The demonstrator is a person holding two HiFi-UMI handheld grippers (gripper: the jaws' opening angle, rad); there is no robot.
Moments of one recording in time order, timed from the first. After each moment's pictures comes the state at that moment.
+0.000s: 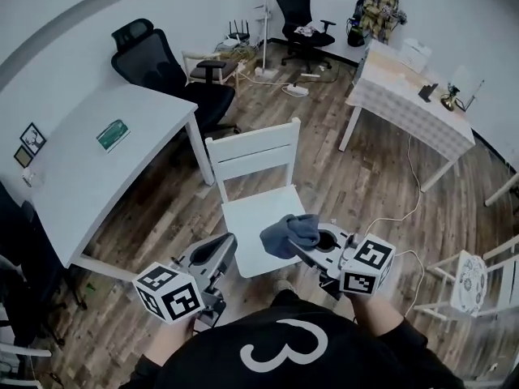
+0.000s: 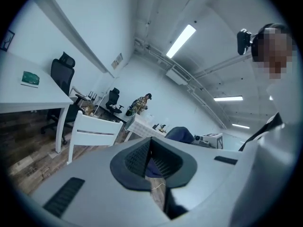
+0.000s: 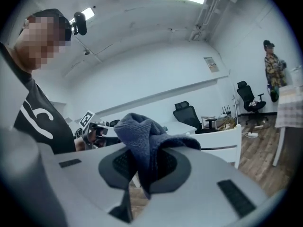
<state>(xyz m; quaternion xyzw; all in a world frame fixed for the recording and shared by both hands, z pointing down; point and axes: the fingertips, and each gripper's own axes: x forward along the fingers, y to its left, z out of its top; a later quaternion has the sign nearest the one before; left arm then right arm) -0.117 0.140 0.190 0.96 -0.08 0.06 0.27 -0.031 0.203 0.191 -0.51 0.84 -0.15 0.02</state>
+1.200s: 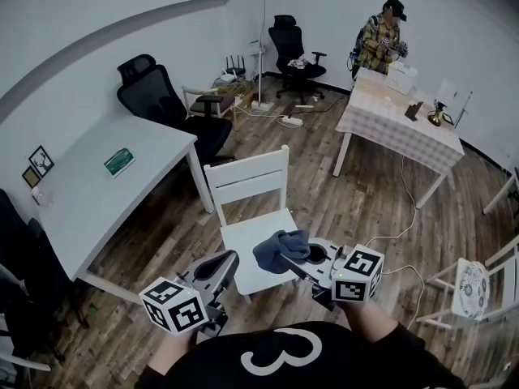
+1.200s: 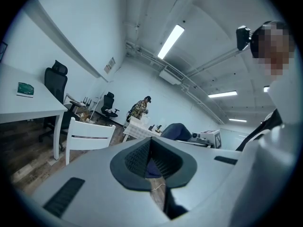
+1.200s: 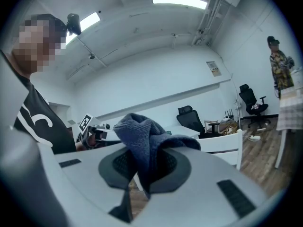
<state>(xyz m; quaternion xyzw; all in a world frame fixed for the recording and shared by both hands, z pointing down) -0.122 0.189 0.155 0.97 -0.07 0.04 0.22 -0.045 0.239 0.156 -0.51 0.85 -0.12 0.04</state>
